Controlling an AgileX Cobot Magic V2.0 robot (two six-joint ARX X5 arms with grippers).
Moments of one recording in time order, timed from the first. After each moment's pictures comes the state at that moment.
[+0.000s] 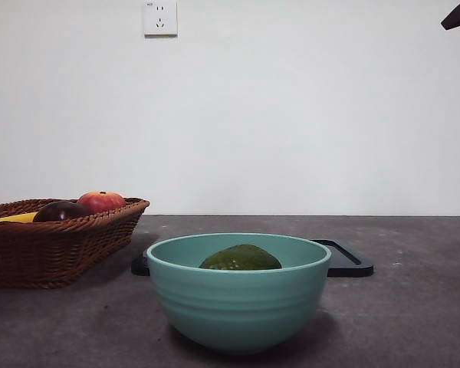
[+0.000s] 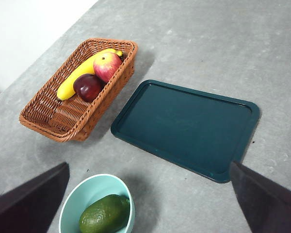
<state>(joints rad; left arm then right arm) -0.84 0.45 0.94 -0.91 0.13 -0.09 0.29 0.80 0.93 -0.65 -0.42 0.17</state>
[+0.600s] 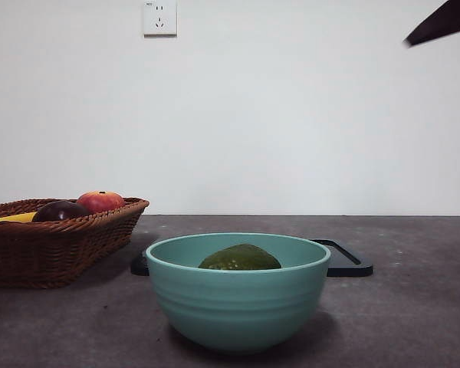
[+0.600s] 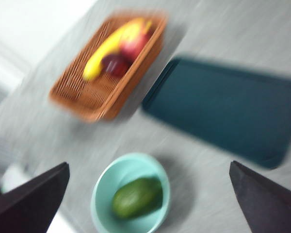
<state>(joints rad) -0.84 0.38 0.87 -0.90 0.13 -0.12 0.44 0.91 0.94 -0.65 -0.44 0.24</state>
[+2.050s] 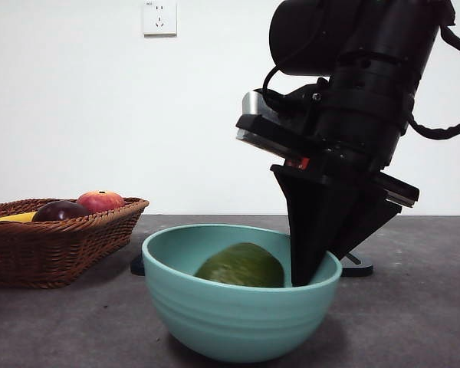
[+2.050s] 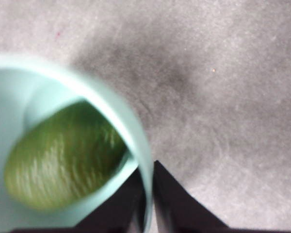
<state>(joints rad) -0.84 0.38 0.87 -0.90 0.13 -0.12 0.74 1.57 0.97 -0.66 -0.25 0.30</state>
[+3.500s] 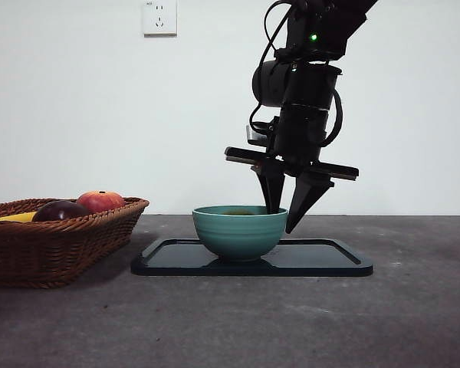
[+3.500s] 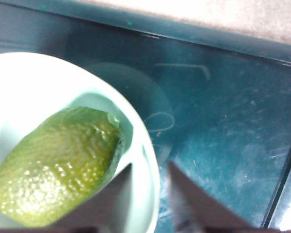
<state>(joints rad) -0.84 0.38 0.87 -0.90 0.13 -0.12 0.48 2.12 1.76 -0.93 -0.11 0.35</state>
